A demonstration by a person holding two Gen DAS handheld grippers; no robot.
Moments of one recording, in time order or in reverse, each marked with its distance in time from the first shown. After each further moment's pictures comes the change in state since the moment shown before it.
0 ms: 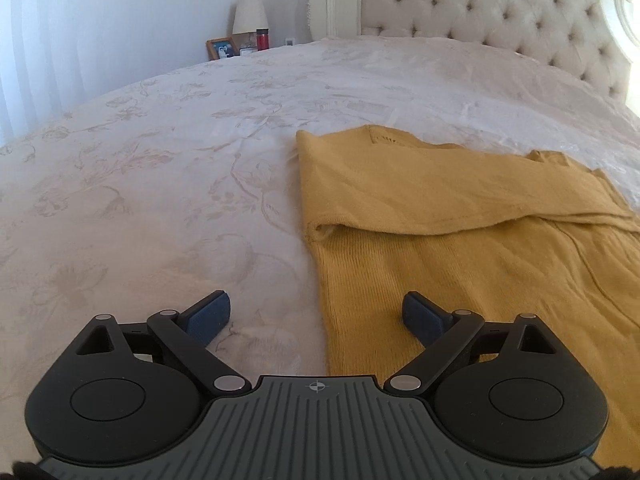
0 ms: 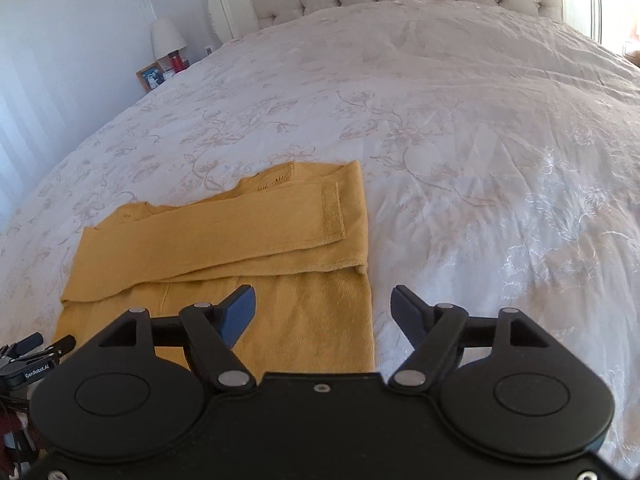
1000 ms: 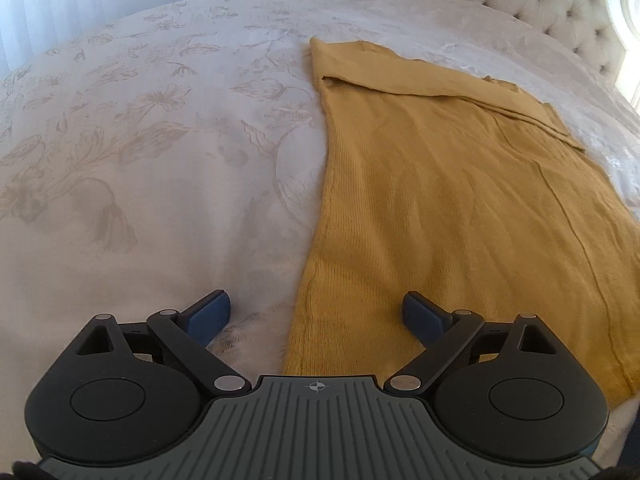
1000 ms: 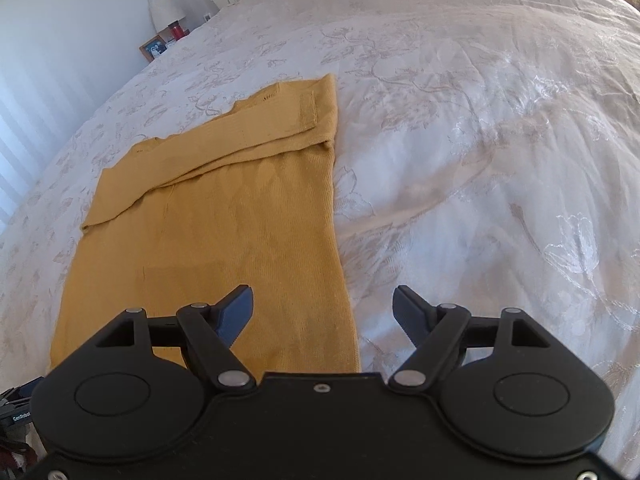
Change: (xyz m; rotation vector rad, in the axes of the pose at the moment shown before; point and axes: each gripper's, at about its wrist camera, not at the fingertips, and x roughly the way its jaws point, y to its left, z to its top) left arm -0.117 0.009 -0.092 -0.100 0.201 -0.054; right arm -0.039 -0.042 -0.075 0.083 0.135 0.062
